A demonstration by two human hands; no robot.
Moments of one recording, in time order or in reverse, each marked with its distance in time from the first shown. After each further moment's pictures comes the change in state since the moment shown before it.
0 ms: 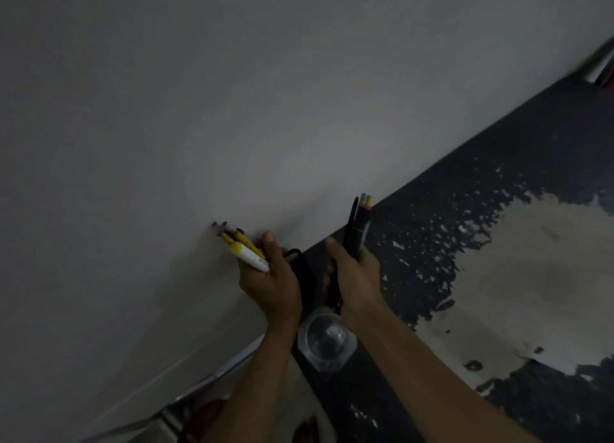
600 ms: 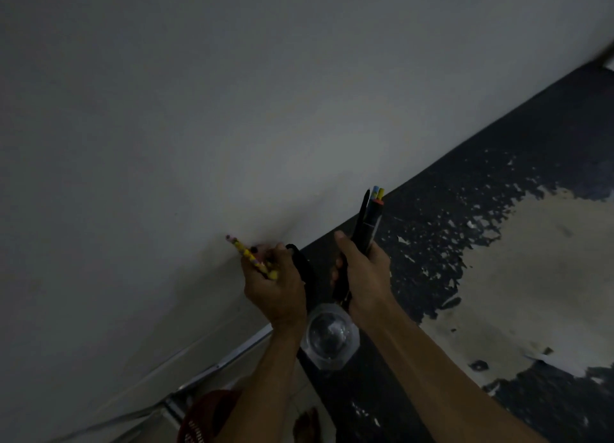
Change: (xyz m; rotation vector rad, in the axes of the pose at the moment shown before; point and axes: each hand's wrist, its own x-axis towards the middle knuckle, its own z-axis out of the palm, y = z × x) left_hand -0.010 -0.020 -0.004 0.159 0.002 -0.010; right_hand 0.013 0.003 -0.010 0.036 -0.036 -0.052
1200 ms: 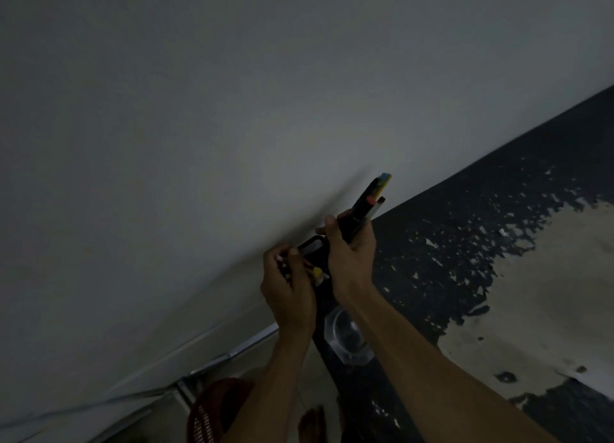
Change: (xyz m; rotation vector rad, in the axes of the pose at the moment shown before) left_hand 0.002 0.006 -0.036 0.060 -0.186 0.000; right_hand 0.018 0.041 0.053 -0.079 -0.030 -0.334
